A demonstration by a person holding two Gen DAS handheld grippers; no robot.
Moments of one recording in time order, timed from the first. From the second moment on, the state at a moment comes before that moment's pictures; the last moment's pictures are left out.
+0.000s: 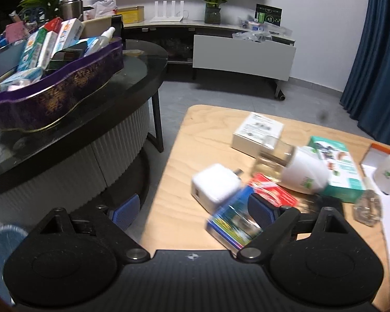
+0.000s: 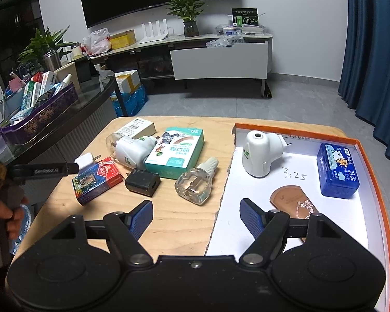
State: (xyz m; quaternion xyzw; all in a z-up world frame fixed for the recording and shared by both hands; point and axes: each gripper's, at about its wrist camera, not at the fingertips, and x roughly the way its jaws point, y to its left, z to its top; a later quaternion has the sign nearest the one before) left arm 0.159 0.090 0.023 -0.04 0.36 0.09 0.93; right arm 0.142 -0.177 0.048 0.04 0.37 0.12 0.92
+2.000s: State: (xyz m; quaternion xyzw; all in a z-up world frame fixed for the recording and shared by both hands) left arm 0.090 0.017 0.055 -0.08 0.31 -0.05 0.95; right arm 0.143 -0.125 0.049 0.03 0.35 0.10 0.93
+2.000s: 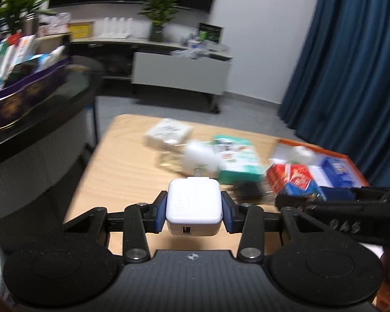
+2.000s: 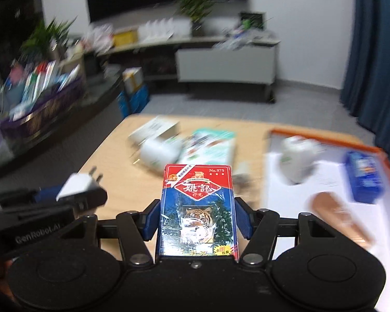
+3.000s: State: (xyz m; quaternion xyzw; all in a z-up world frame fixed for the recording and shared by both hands) left arm 0.133 -0.162 0.085 -0.02 0.32 -0.13 0.94; right arm 0.103 -0.330 0.060 0.11 0.30 -0.02 0.95
